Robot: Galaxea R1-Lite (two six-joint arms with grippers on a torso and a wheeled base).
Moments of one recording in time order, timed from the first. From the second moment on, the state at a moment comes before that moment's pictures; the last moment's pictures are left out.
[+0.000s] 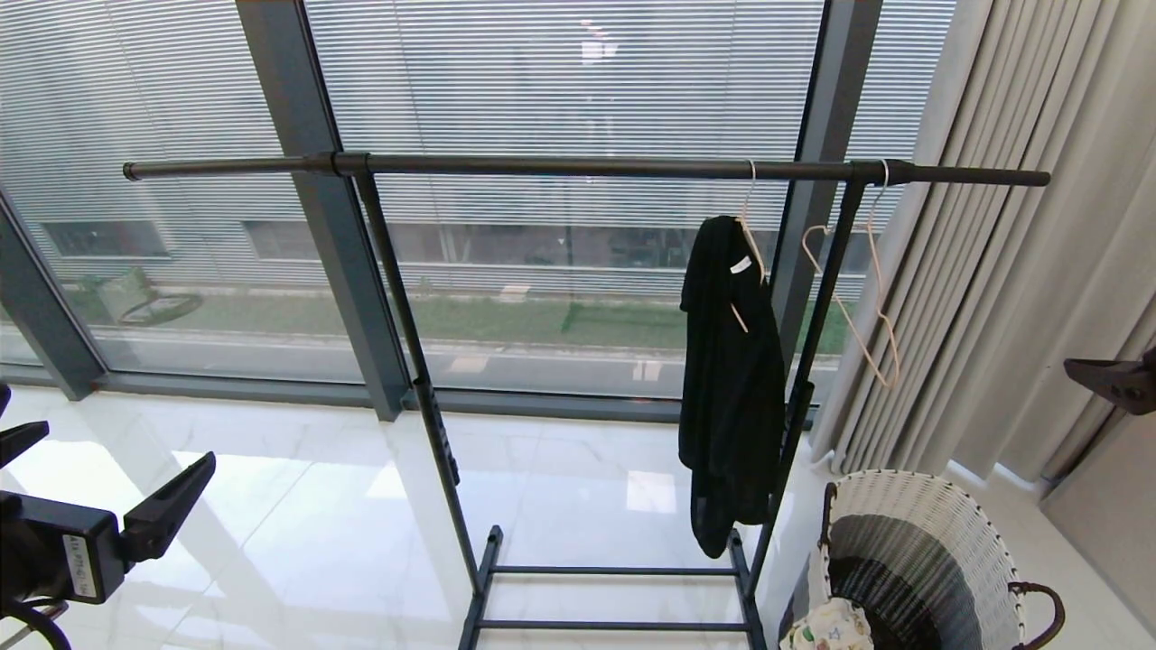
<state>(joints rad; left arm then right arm) -0.17 0.90 -0.38 -0.32 0.27 0.32 0.46 1.15 -1.08 0.37 -0.55 -0.15</state>
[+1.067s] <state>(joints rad) -0.16 0.90 -0.37 -0.32 0.27 0.32 0.44 1.12 -0.94 0.28 -0.55 -0.21</state>
